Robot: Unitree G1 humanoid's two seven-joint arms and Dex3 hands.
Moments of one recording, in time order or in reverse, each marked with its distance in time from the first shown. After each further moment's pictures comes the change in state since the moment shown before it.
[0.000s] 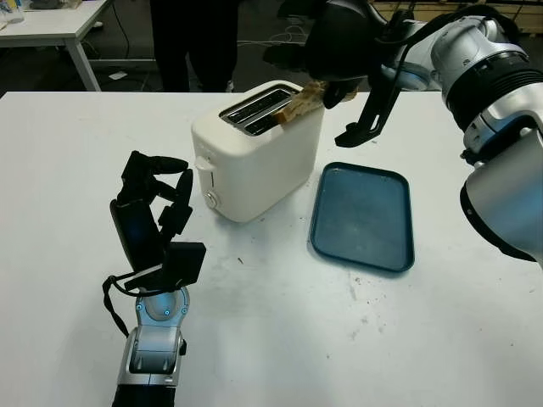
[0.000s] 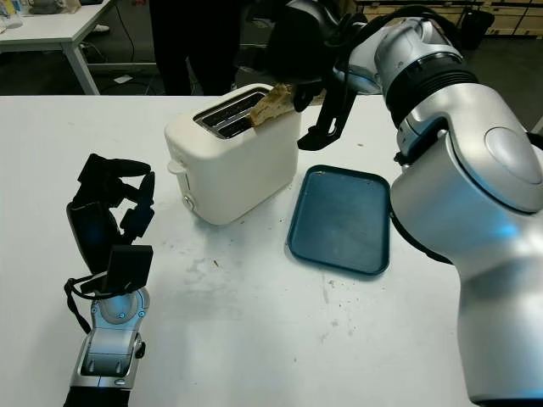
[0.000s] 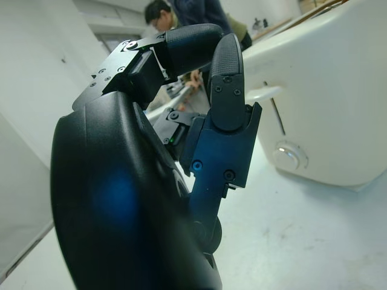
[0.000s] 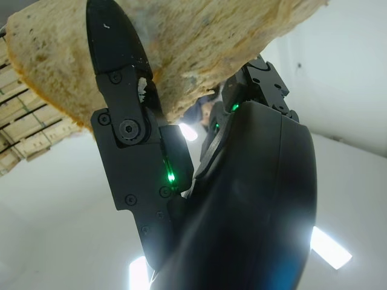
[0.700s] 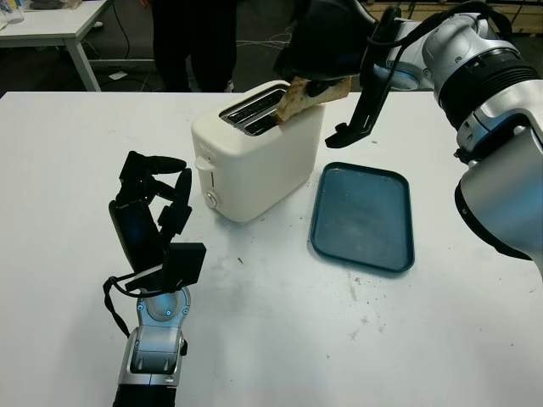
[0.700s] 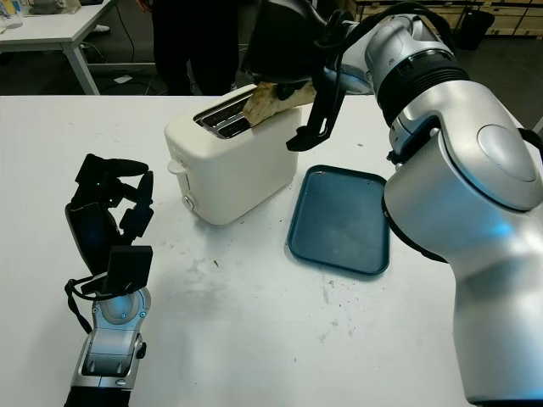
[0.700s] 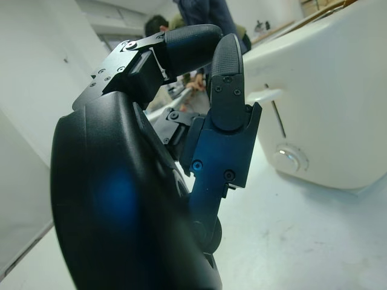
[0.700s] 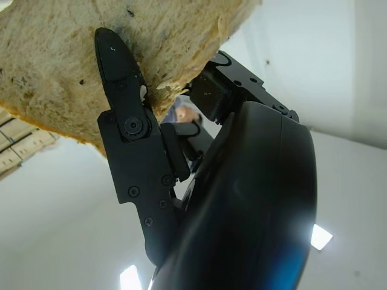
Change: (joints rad) left arm 0.000 0.000 -0.003 0.002 -0.002 -0.011 0.012; right arm -0.012 0.006 0.039 -0.007 -0.014 0.007 -0.158
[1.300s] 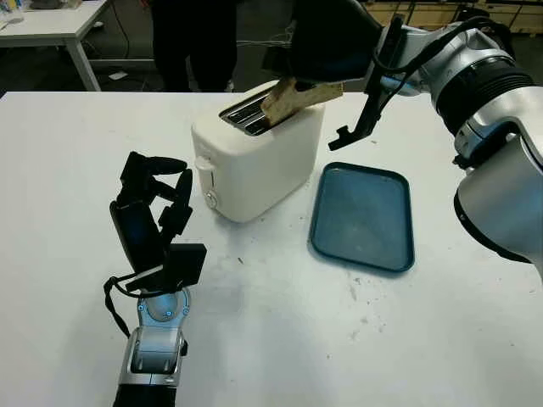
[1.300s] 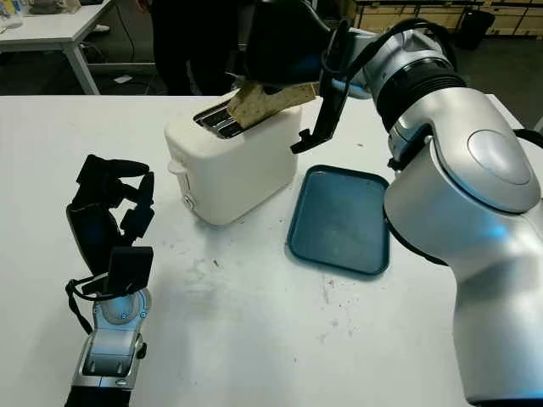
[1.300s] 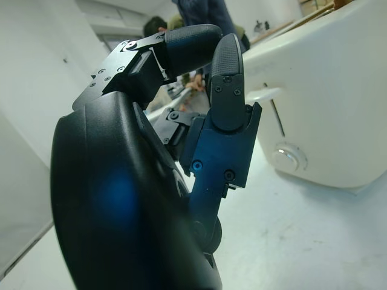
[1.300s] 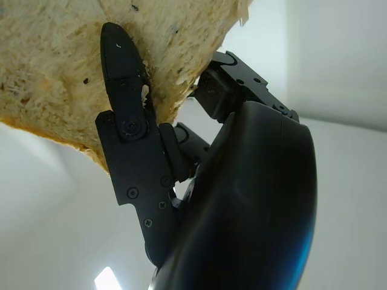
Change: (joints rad) left arm 0.000 0.000 0.001 0.009 0.001 -0.007 0.000; right arm 0.016 0.000 0.025 0.009 -0.029 0.006 -0.291
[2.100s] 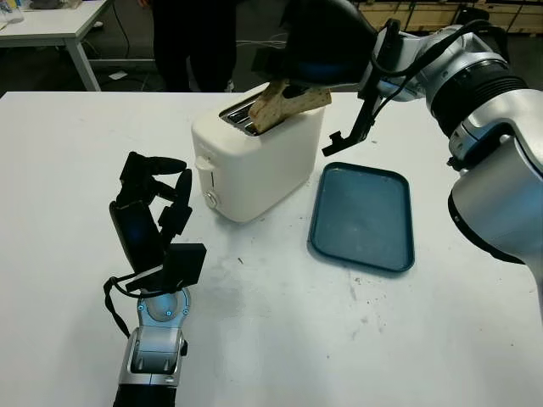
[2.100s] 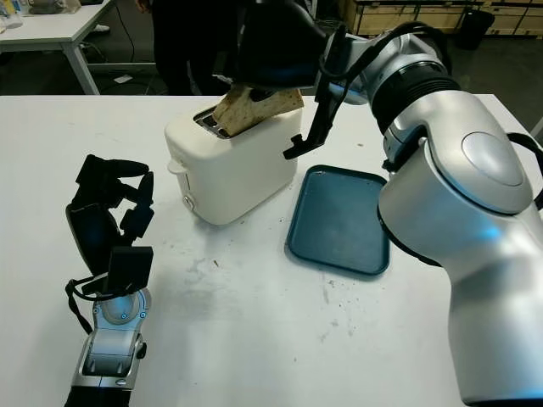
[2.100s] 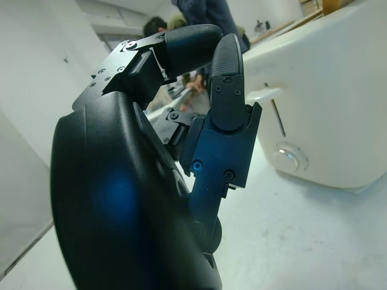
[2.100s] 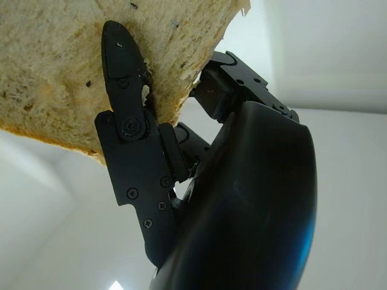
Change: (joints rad) left arm 0.000 0.000 0.001 0.000 0.000 0.001 0.003; right arm 0.012 0.039 0.009 0.011 -0.003 -0.027 -0.075
